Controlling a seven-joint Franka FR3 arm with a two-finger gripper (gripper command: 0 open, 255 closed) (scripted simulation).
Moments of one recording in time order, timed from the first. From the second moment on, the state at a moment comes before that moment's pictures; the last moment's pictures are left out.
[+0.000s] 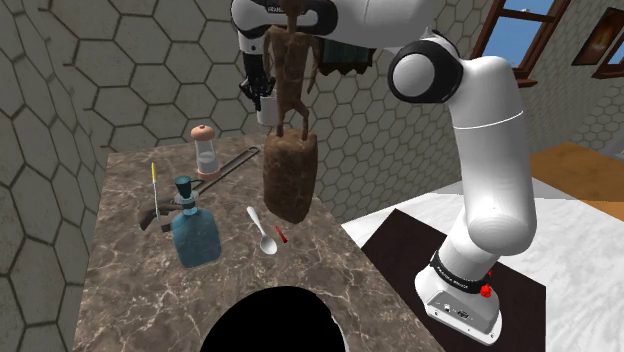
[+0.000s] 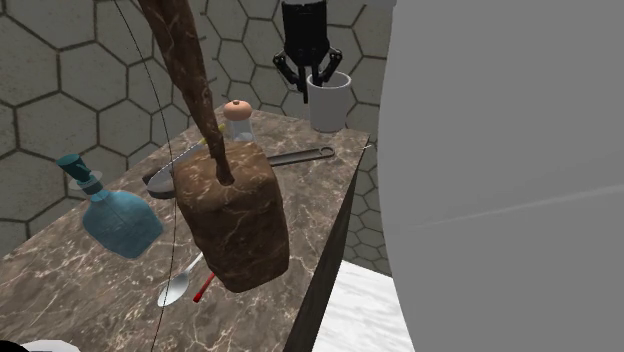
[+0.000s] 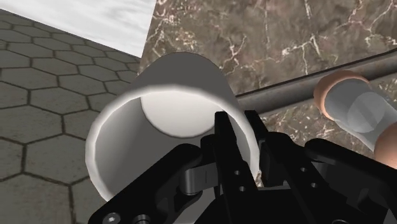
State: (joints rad) arm 0.08 0.55 0.02 -1.07 -0.07 1.61 0.12
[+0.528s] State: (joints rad) arm 0.12 0.24 0.05 -1.52 -0.07 1.74 0.20
